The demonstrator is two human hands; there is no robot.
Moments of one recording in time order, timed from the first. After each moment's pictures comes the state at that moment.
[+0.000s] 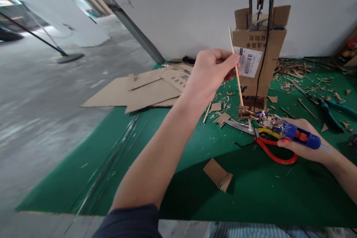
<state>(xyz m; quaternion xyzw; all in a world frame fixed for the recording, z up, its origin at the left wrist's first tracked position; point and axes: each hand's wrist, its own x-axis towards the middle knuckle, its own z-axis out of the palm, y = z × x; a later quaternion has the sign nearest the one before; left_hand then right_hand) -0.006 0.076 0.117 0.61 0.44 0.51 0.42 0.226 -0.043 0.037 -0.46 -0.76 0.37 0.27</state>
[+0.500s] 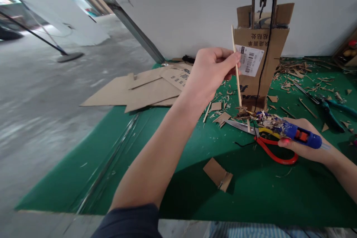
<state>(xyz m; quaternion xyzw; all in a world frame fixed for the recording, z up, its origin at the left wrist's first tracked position) -0.013 0.082 0.110 0.63 0.42 0.51 0.40 0.225 -0.042 0.036 -0.44 -0.76 0.38 0.28</state>
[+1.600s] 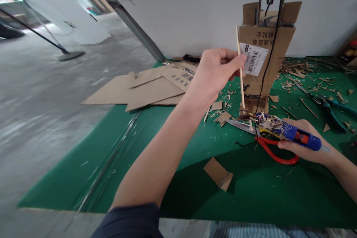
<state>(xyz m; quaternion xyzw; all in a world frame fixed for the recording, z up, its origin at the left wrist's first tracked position) -0.009 0.069 0.119 0.63 0.47 0.49 0.38 0.215 -0.040 0.038 -0.44 -0.77 0.36 0.29</state>
